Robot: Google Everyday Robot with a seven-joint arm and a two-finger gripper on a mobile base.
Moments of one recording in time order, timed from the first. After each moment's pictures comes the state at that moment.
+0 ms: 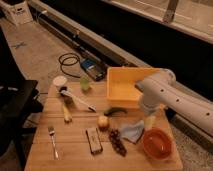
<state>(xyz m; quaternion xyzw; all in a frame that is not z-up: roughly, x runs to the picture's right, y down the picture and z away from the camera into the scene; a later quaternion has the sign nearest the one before) 0.186 0.148 0.719 -0.32 -0.04 -0.07 0.94</state>
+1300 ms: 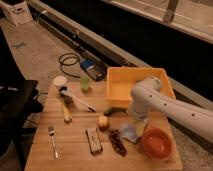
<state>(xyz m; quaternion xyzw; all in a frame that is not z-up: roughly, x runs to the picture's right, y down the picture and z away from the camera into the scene) 0.152 0.182 0.749 -0.35 -0.07 -0.10 0.93</state>
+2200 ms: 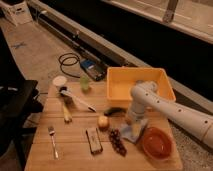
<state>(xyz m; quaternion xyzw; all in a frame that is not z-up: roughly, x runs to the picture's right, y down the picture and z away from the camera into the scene) 0.152 0.218 0.820 -0.42 -0.10 -0.05 0.90</state>
